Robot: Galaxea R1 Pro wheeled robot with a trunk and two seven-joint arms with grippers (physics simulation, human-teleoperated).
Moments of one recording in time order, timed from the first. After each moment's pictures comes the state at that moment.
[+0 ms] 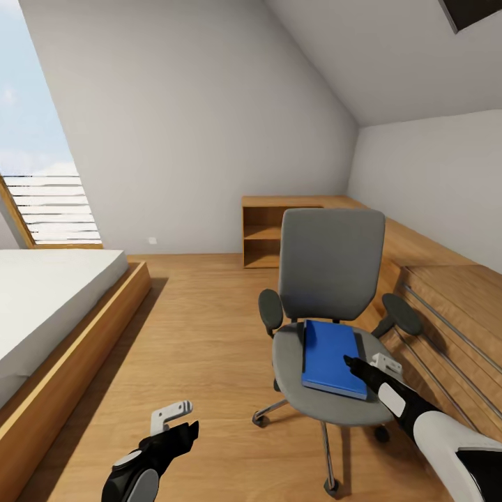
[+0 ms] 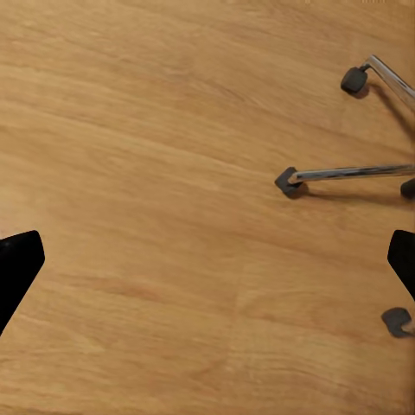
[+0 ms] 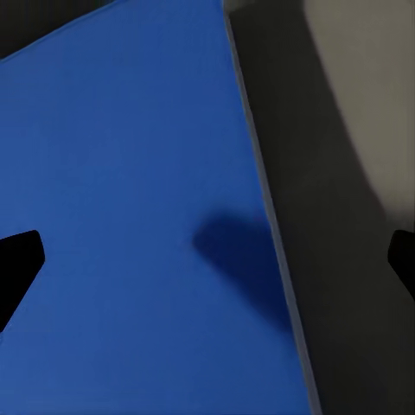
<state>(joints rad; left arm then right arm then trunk) -0.04 -0.01 -0.23 -1.56 0.57 0.63 0.55 -0.82 -0.19 0.04 -0.16 -0.59 -0.03 0.15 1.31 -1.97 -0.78</state>
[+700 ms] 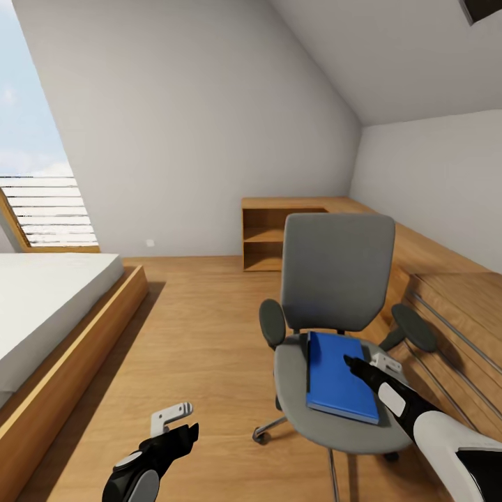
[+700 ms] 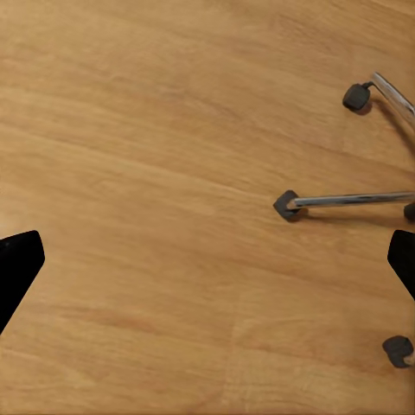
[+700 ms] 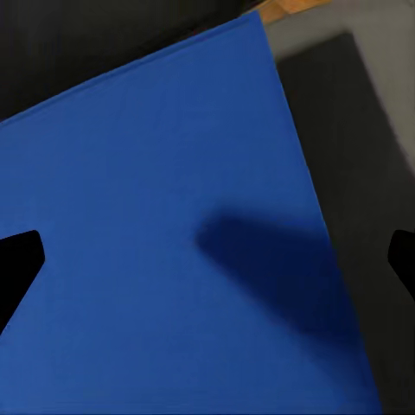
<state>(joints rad) -0.04 -0.01 -0.23 -1.55 0.57 0.63 0.55 -0.82 -0.19 0.04 -0.16 -0.59 -0.03 0.15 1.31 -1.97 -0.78</state>
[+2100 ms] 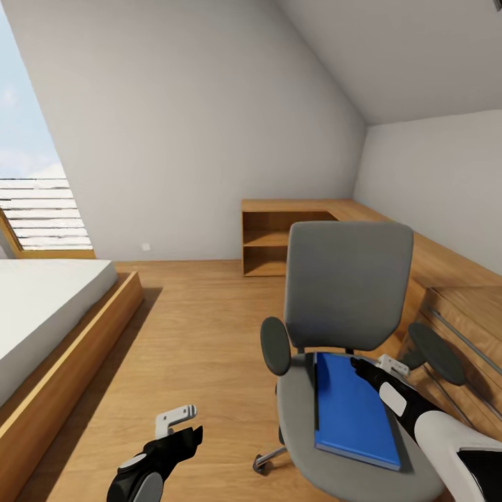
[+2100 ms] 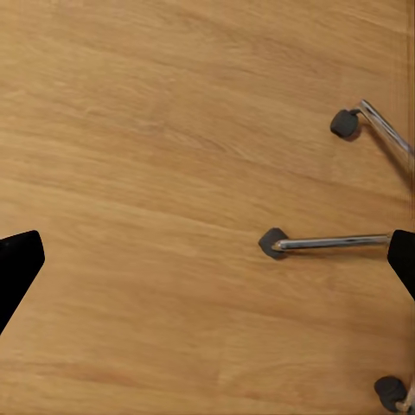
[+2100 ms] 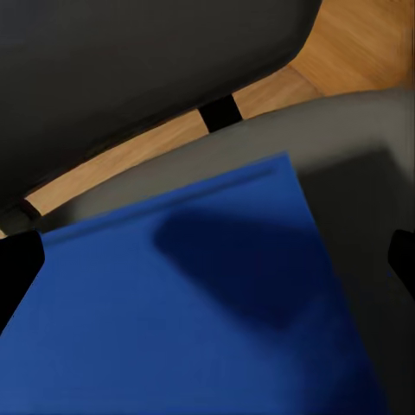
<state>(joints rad) -0.04 -0.01 -0.25 -1.54 0.57 0.62 0.55 -0.82 -0.20 0.04 -0.16 -0.59 -0.03 0.04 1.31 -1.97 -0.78</state>
